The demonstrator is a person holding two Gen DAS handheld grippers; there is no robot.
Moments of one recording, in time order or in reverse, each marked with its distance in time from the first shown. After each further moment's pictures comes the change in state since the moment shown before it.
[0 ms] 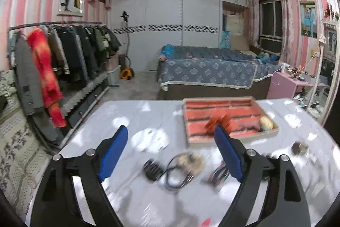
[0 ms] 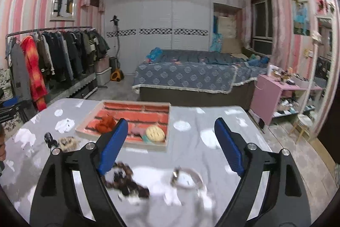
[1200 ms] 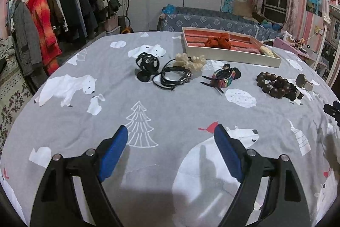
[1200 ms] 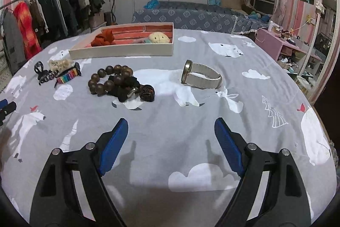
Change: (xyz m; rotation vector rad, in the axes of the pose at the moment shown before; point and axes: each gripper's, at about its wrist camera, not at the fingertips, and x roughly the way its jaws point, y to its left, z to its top) left arm 0.005 -0.017 -0.141 -0.016 0.264 -0.031; right arm 0.030 0.033 -0.146 -0.007 0.333 -0.021
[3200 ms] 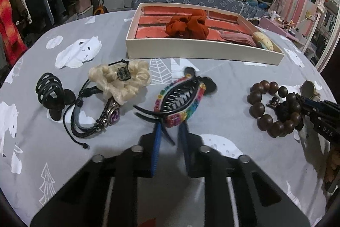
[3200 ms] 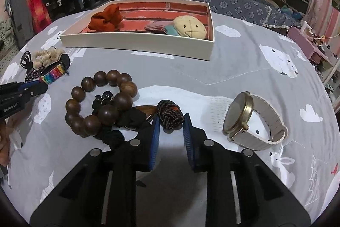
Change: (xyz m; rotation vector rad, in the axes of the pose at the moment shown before) left arm 0.135 -0.065 0.070 0.035 0.187 -0.147; right arm 0.124 0.021 0.070 -0.126 0.168 0.139
